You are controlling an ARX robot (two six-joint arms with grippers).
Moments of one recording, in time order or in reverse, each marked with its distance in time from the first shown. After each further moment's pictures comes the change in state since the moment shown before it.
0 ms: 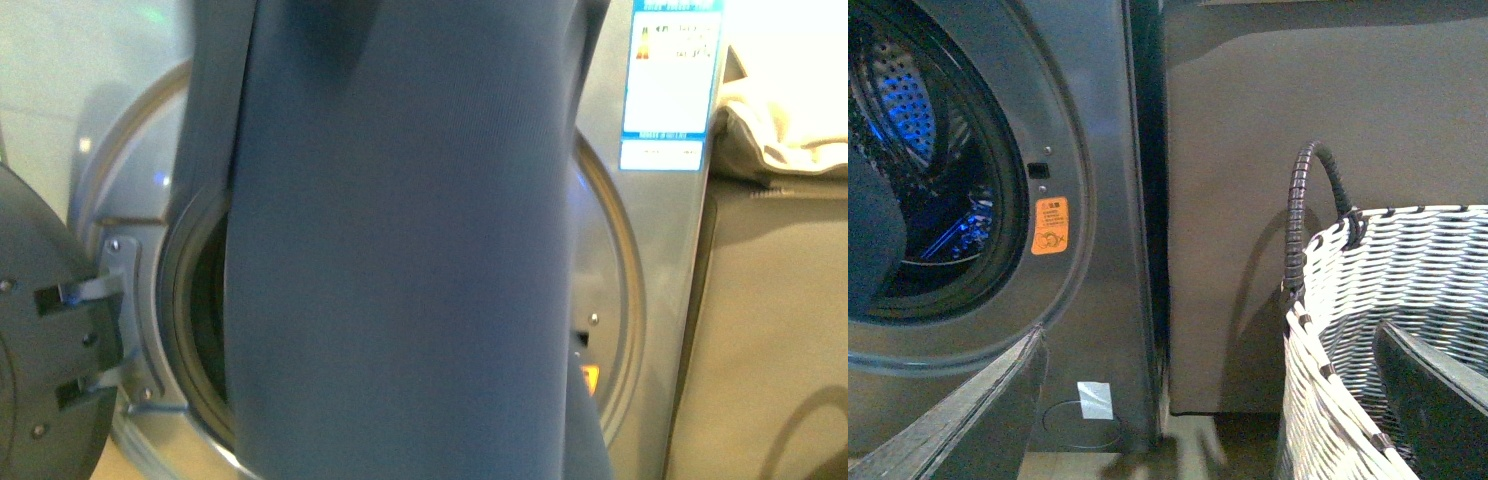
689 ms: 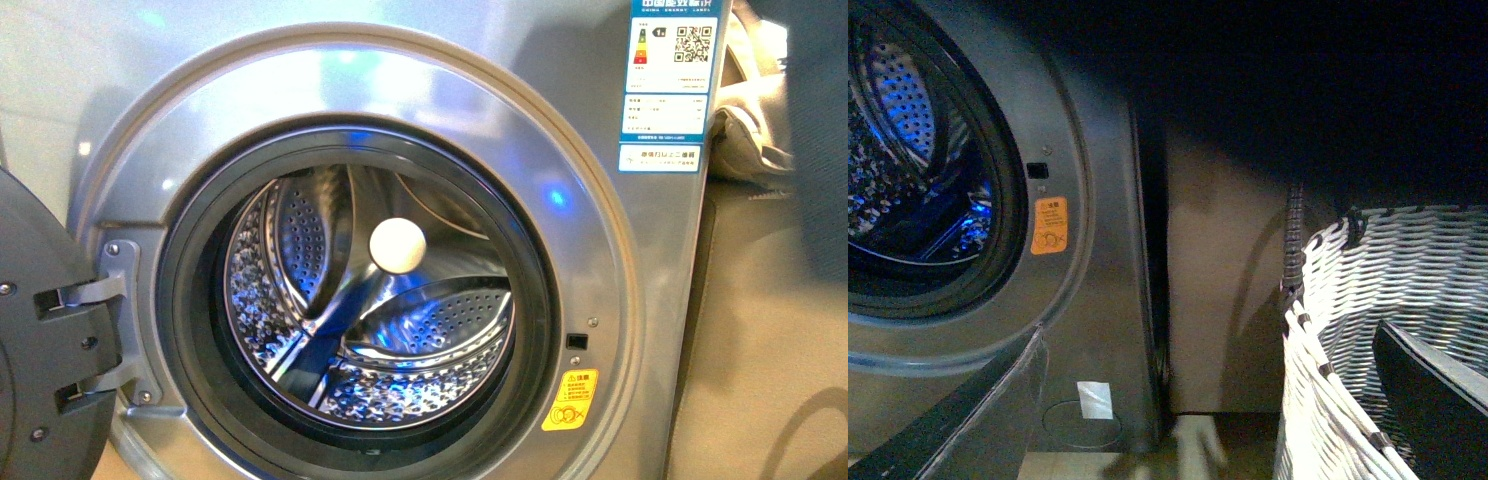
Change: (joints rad) left arm -0.197 0.428 0.777 -0.316 -0.030 0.133; right arm 0.000 0.000 0.000 0.000 0.000 0.000
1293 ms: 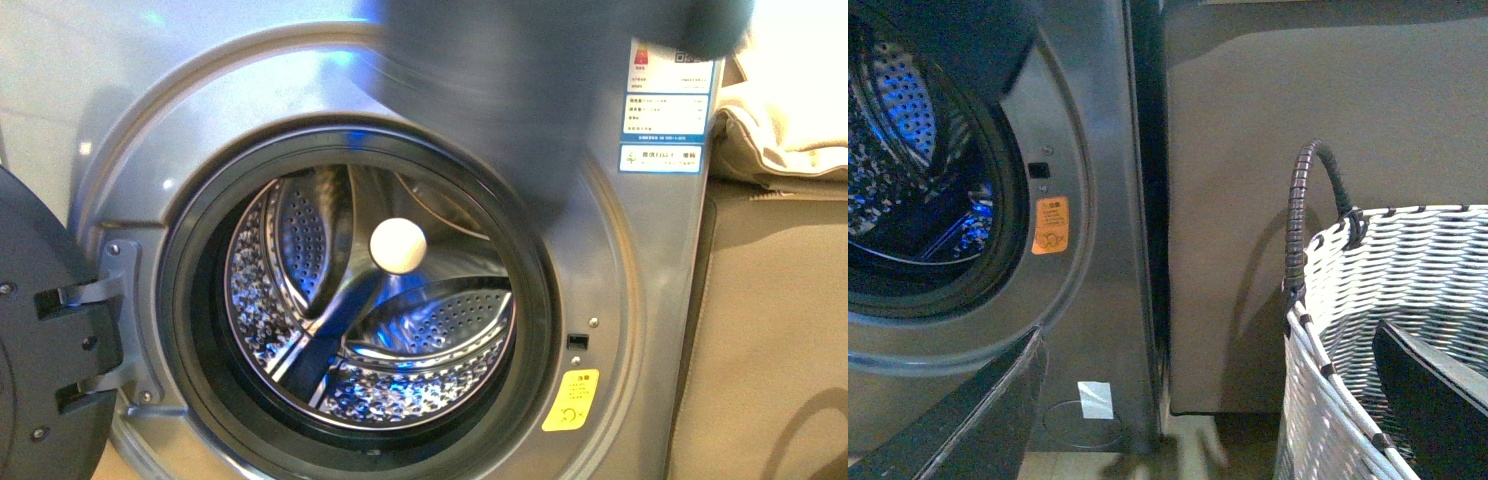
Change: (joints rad) left arm 0.035 0.013 0.056 -0.003 -0.015 0.000; right arm 0.000 0.000 0.000 0.000 0.000 0.000
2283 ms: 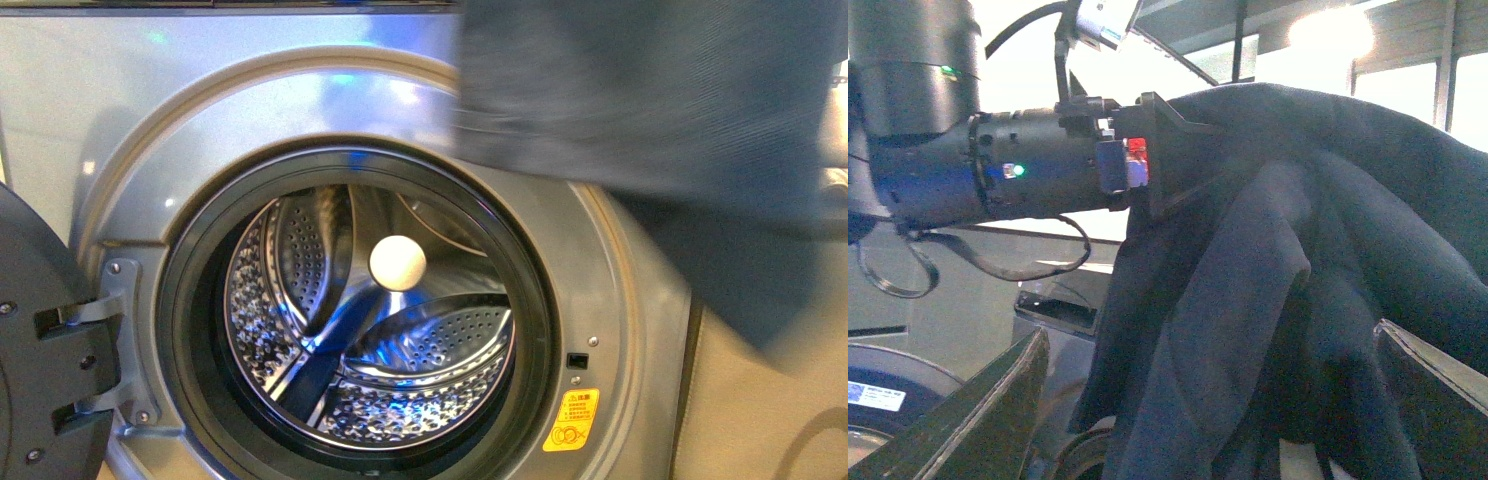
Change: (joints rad) left arm -0.002 0.000 0.000 0.000 0.005 0.000; right arm 0.085 0.780 0.837 0.598 -0.526 0.194
